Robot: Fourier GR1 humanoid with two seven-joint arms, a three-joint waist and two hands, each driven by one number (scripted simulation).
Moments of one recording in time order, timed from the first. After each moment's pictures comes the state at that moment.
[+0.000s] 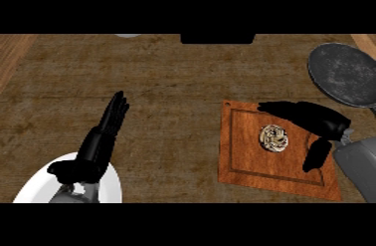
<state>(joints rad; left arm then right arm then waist) -0.04 0.16 -0.24 -1.59 0.11 0.13 -0.10 -0.39 -0.59 0.33 -1.28 0.62 0.53 -0.32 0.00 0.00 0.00</state>
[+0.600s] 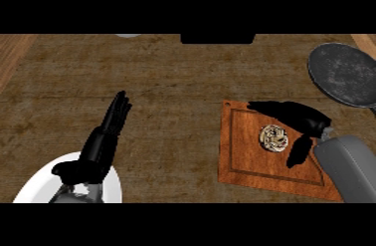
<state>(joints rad) -0.03 0.11 -0.21 -1.61 0.05 0.11 -0.08 -0.41 -0.44 0.25 -1.18 0.75 0.53 -0.34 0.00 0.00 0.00</state>
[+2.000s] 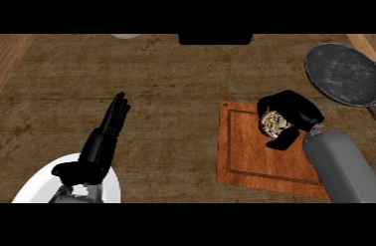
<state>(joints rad) -0.01 0.07 -0.17 -1.60 0.02 0.07 -0.09 -0.44 -0.32 0.13 -1.08 0.97 0.22 -0.35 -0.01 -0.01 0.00</state>
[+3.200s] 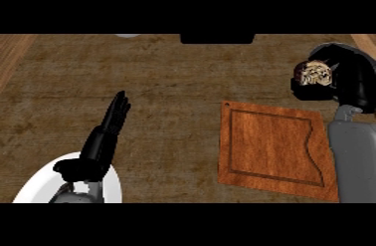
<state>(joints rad) -0.03 0.06 -0.15 -1.57 0.01 0.05 -0.10 -0.49 -0.19 -0.25 -1.40 0.91 -0.08 0.28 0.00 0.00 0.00</state>
